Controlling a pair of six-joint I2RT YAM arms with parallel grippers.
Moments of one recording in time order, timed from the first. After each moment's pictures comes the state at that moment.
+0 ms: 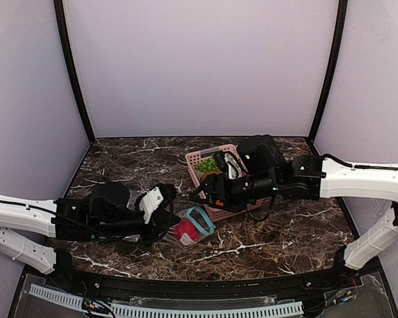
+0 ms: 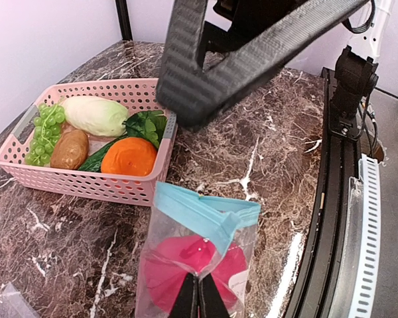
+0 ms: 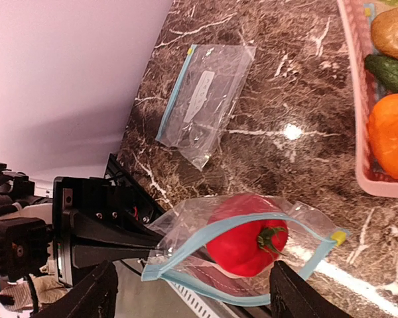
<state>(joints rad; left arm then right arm) -1.21 1.09 0.65 -0.02 -0.12 -0.04 1.10 1.43 1.15 -0.32 -0.20 0.96</state>
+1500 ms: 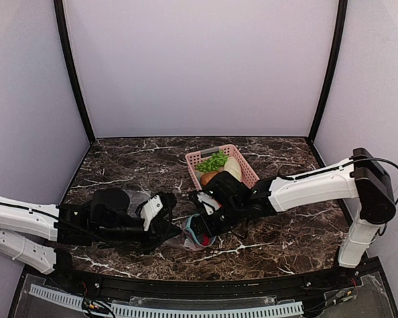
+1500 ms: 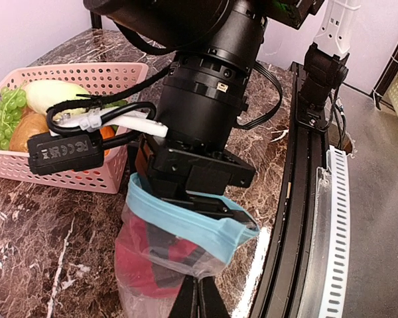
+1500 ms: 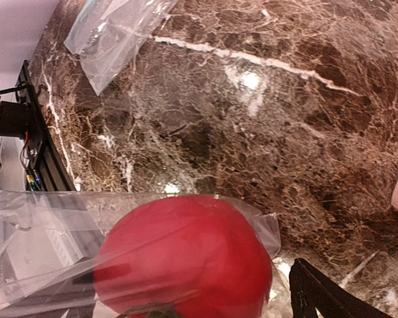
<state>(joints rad) -1.21 1.09 0.58 0.05 0.03 -0.12 1.10 1.76 1.10 -0.25 -0.29 0.57</state>
